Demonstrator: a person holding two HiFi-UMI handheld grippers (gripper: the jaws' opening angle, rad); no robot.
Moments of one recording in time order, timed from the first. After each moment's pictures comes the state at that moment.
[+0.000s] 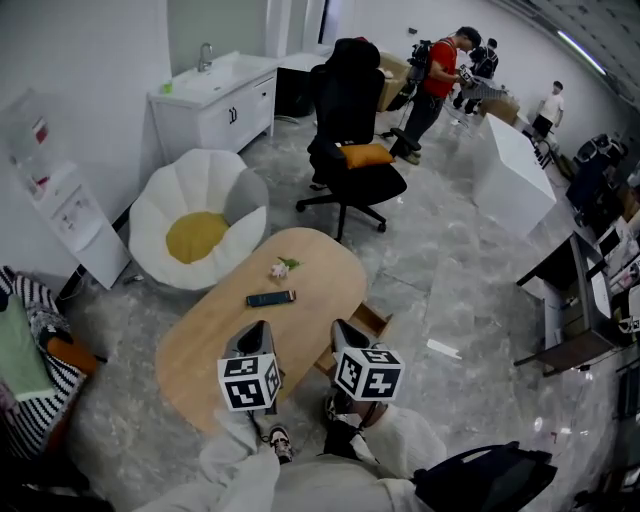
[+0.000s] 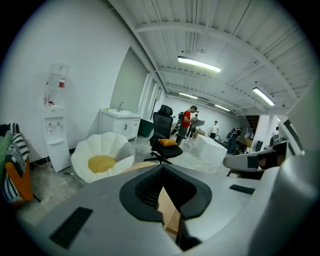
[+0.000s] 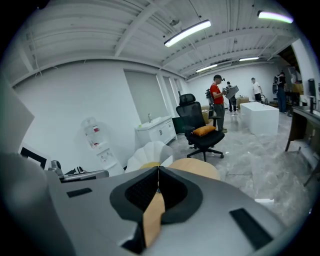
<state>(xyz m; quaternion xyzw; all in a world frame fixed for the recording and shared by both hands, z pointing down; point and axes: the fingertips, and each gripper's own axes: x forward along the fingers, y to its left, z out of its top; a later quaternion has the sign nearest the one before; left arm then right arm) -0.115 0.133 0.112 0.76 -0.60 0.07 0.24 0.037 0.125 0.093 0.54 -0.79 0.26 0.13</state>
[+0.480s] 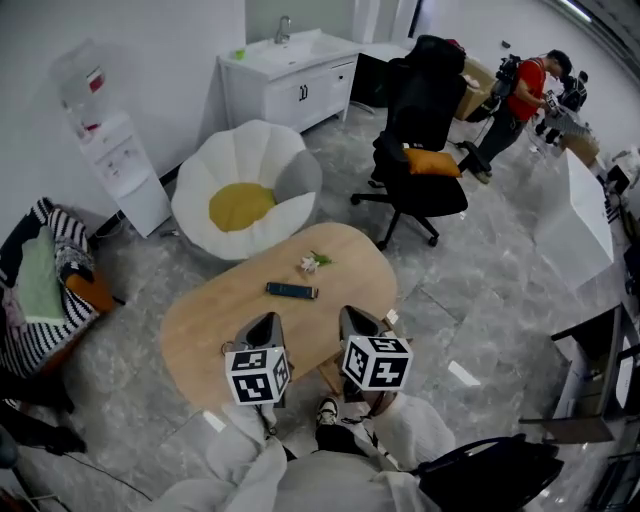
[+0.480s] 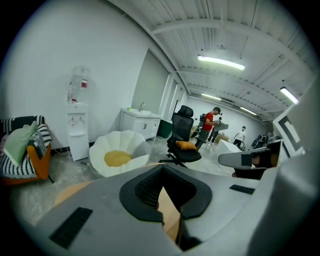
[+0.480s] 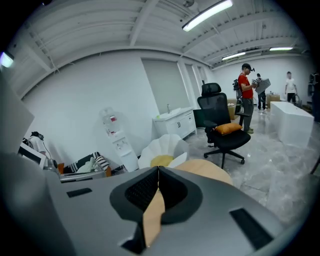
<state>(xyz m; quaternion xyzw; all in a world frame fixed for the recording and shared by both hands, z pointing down) -0.086 0.089 0.120 0.65 -0.70 0.05 0.27 0.047 0.027 0.104 0.41 -0.86 0.24 0.19</state>
